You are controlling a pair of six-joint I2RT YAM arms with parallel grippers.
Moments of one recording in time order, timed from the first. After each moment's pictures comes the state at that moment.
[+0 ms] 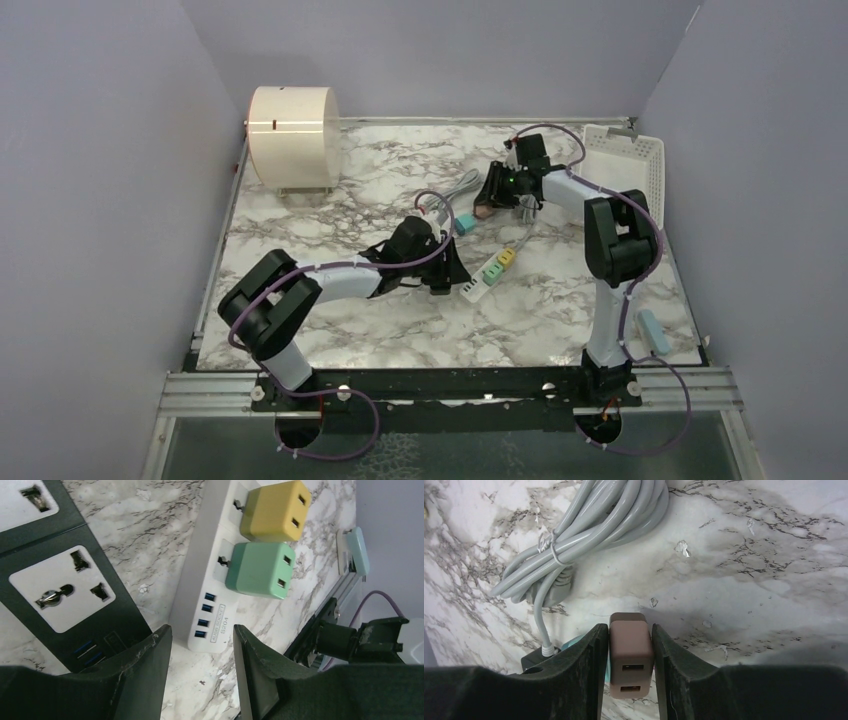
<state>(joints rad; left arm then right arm) -0.76 1.62 0.76 0.25 0.33 -0.76 0.27 2.07 1.44 -0.26 -0.37 0.42</state>
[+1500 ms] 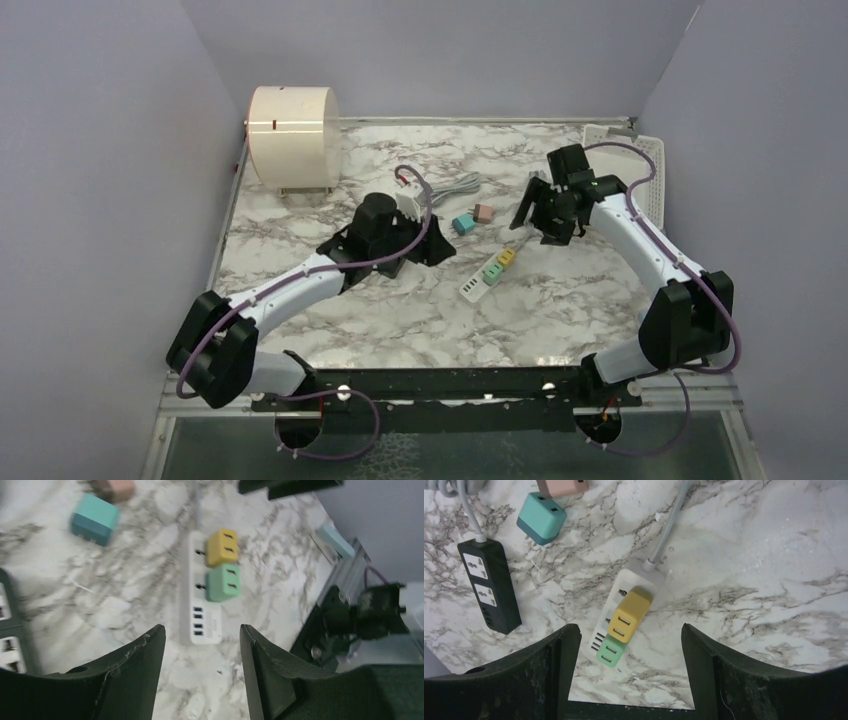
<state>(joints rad) -0.61 1.35 0.82 0.12 0.38 -0.45 0.26 1.48 1.22 -0.80 -0.04 0.66</state>
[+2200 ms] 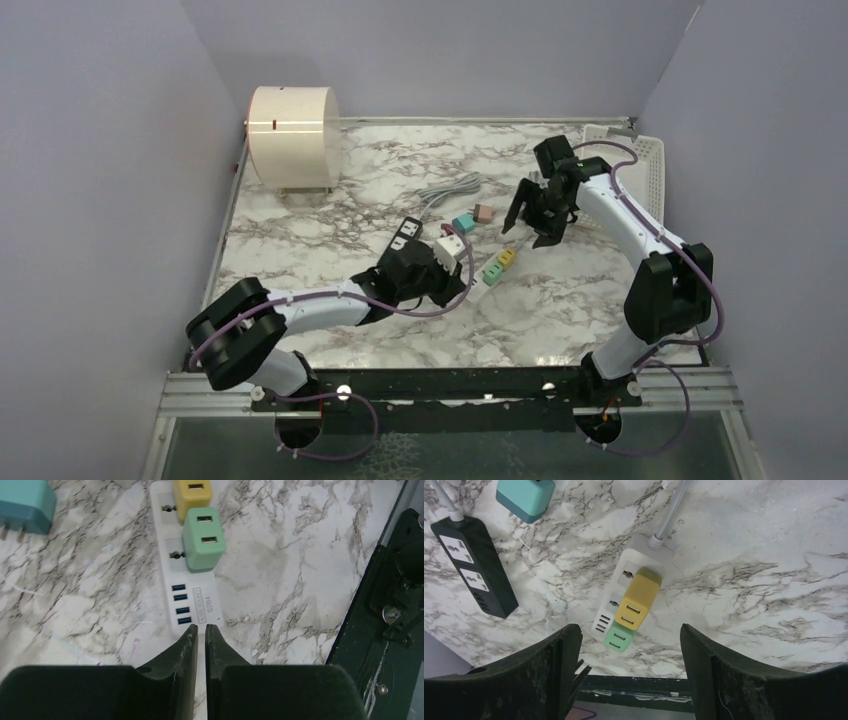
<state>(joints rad) -0.94 1.40 0.63 0.32 0.14 -0.20 0.28 1.63 1.38 -1.00 -0.12 0.70</state>
